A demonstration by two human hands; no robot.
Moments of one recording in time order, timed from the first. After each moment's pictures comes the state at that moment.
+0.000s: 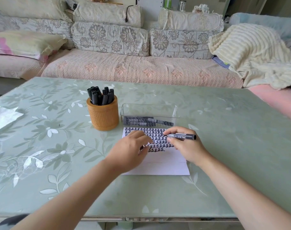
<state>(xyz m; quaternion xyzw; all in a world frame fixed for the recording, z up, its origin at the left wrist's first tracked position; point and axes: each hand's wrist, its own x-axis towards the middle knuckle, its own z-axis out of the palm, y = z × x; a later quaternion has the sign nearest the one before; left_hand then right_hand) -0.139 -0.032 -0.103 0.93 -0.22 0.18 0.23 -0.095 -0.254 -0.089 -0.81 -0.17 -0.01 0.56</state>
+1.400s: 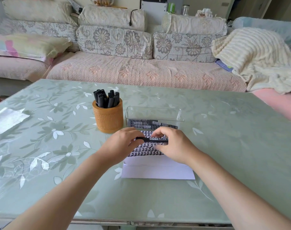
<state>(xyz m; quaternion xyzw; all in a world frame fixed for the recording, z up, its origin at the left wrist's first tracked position) -0.126 0.008 -0.084 0.92 -0.22 0.17 0.27 -0.094 -0.210 -0.069 -0.91 -0.25 0.00 0.33</state>
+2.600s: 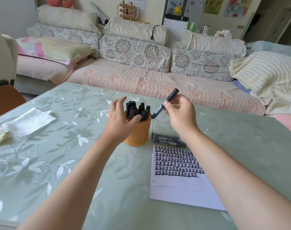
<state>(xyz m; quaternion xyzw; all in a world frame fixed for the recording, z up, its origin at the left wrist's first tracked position) -0.081 0.102 -0.047 0.86 0.05 0.29 0.43 -0.028 -0.083 0.003 -0.79 -0.15 -0.17 0.57</state>
